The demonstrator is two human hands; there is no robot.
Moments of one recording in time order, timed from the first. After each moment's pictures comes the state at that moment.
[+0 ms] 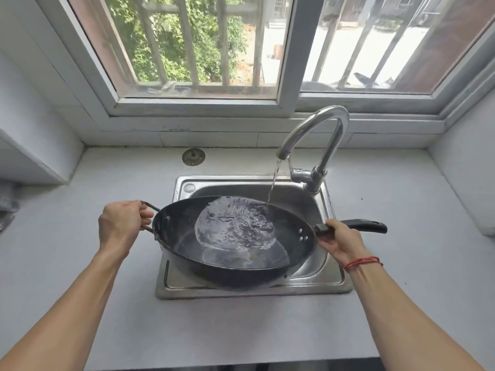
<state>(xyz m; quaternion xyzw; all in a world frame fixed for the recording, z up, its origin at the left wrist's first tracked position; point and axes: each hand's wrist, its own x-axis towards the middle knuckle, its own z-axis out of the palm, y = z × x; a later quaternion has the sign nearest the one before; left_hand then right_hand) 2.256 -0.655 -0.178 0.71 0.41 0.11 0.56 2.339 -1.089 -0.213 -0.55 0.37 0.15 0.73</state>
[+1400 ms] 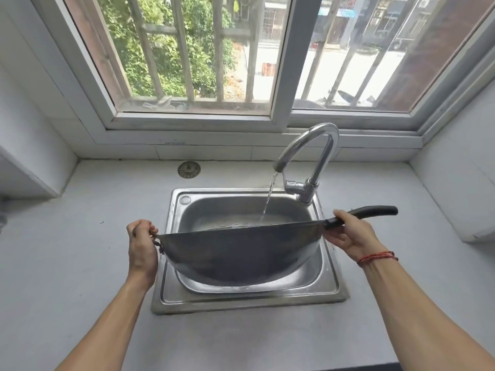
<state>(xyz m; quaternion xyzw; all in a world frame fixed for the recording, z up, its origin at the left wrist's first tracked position) 2.240 -0.706 -0.205 0.63 0.34 0.21 0.67 2.352 -1.099 -0.154 -0.61 0.33 0.12 0.71</state>
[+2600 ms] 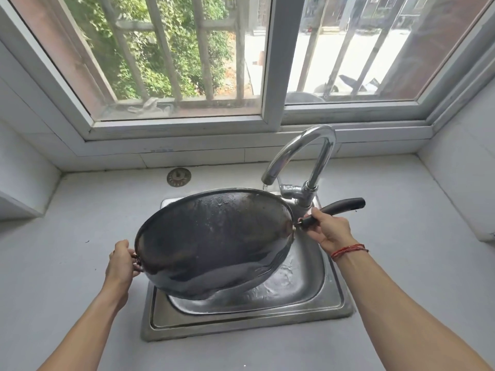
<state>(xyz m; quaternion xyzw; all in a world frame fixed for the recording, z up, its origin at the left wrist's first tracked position) 2.264 -0.680 -0.214 0.68 0.45 0.05 0.58 2.403 -1.069 -0.201 -0.53 0.35 0.11 0.76</state>
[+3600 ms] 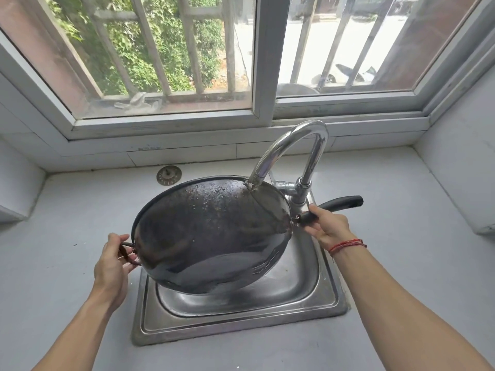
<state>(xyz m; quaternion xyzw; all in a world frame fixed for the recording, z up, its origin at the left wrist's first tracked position) 2.271 -0.681 -0.226 0.61 0.38 0.11 0.69 2.414 -1.083 -0.203 -0.53 0.38 0.11 0.75</state>
